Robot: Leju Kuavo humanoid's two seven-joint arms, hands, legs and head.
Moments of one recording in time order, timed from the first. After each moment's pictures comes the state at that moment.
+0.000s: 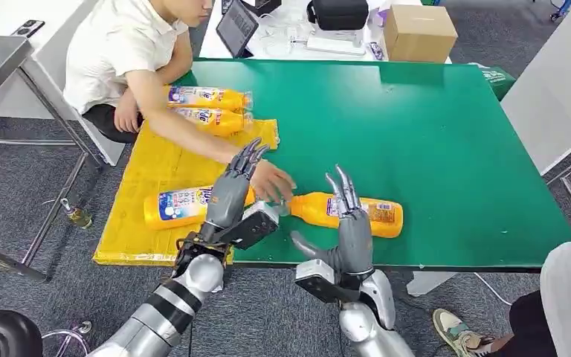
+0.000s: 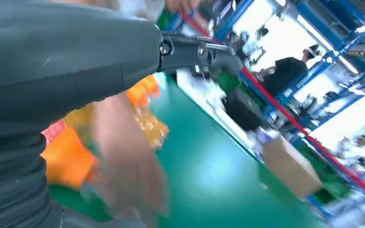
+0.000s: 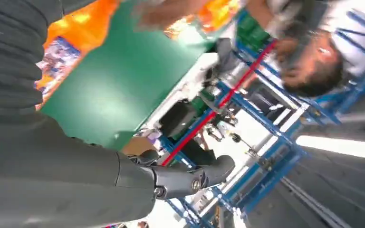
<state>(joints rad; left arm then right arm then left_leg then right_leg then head) -0.44 -0.23 -0.48 -1.02 -0.51 0.42 -0.38 -0.12 0.07 0.43 -1.34 0.72 -0.67 -0.51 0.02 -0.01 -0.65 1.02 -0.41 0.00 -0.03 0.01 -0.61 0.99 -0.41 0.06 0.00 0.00</state>
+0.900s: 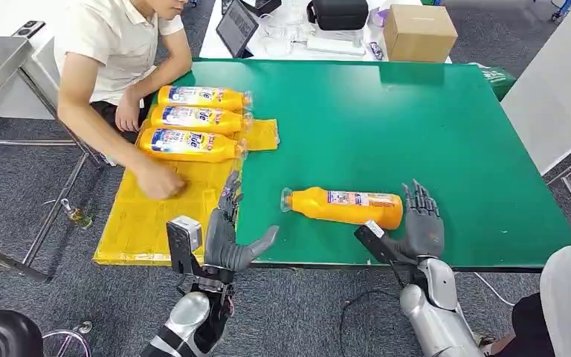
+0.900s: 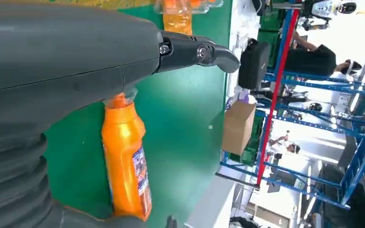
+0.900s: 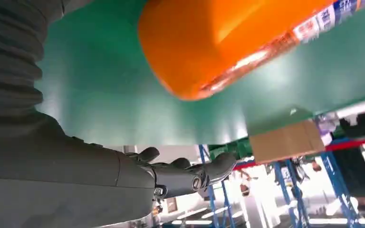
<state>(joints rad) -0.20 -0.23 -0.54 -1.24 0.20 0.31 -0.46 -0.28 -0.10 0.12 -0.90 1.05 -0.64 -0.20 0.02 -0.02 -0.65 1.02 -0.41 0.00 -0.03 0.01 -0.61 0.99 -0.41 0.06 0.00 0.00</state>
